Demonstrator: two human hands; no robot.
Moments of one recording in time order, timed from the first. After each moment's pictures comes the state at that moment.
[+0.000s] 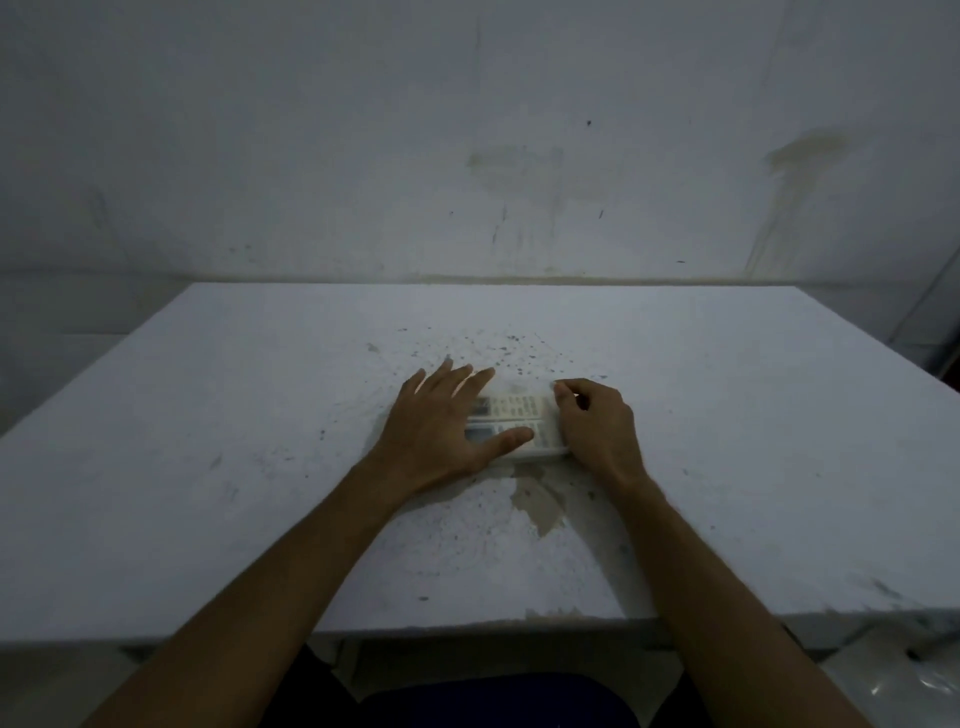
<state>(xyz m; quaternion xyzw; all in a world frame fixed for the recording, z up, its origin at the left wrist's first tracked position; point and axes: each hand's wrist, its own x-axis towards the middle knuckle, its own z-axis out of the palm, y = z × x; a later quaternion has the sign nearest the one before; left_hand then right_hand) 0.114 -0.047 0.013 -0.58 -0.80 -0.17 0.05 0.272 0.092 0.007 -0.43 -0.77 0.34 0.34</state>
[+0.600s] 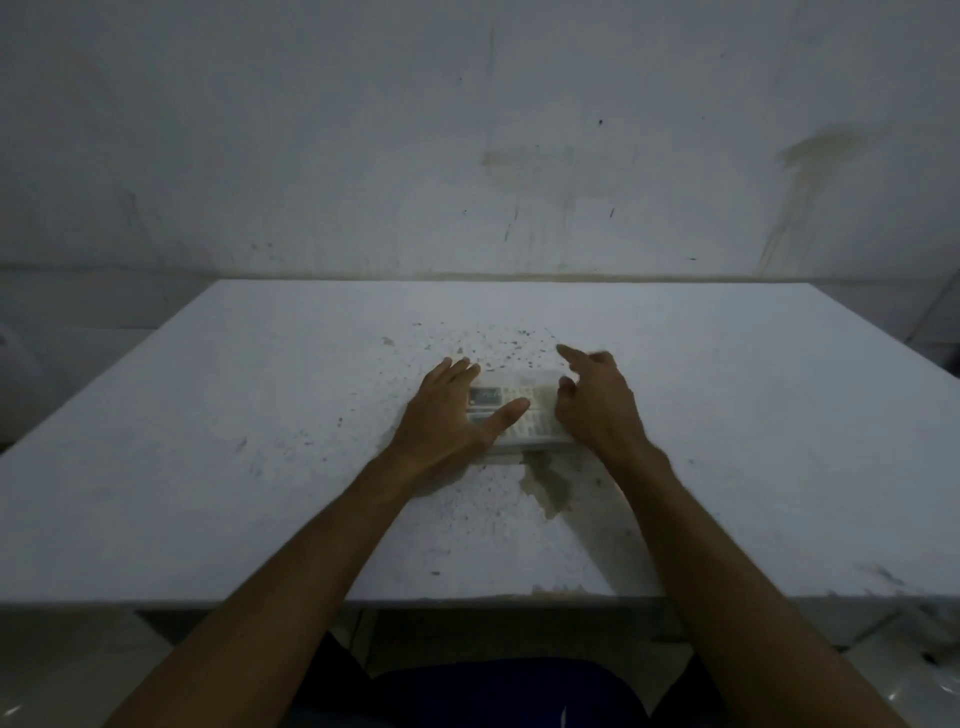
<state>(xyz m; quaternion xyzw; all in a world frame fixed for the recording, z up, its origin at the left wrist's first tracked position) 0.127 -0.057 0.018 -0.48 -0.82 -0.29 -0.05 0.266 0.086 0.024 -0.39 -0.85 0.21 0.28</state>
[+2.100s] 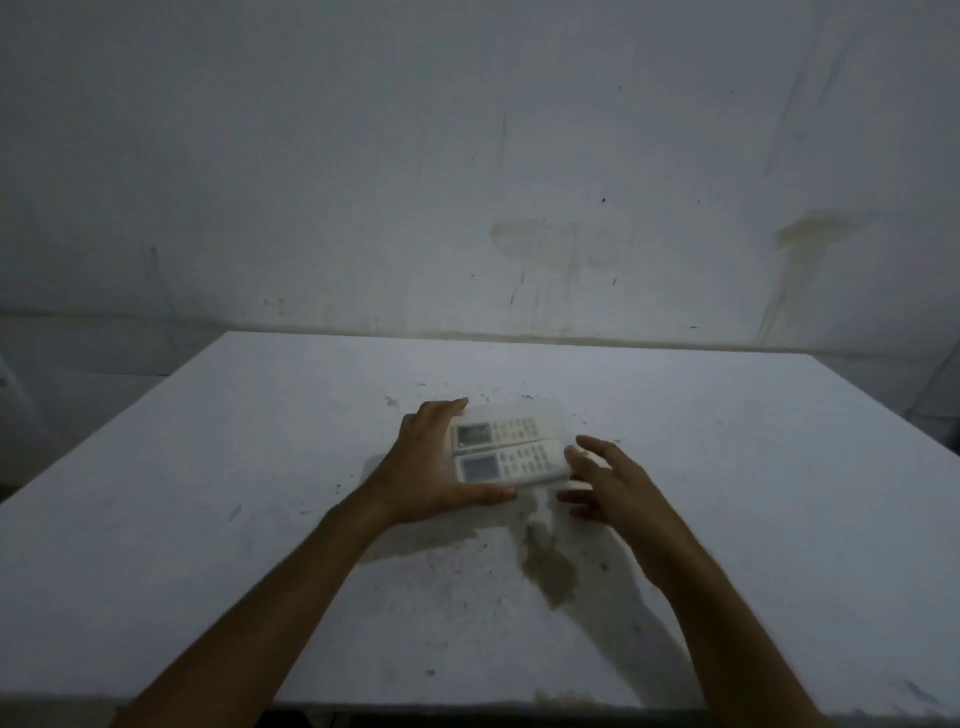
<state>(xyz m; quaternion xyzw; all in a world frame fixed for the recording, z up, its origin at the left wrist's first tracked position) 0.086 -0.065 0.039 -0.53 -0.77 -0.35 -0.11 0.303 0.071 0.044 -0.36 -0.68 0.59 0.24</state>
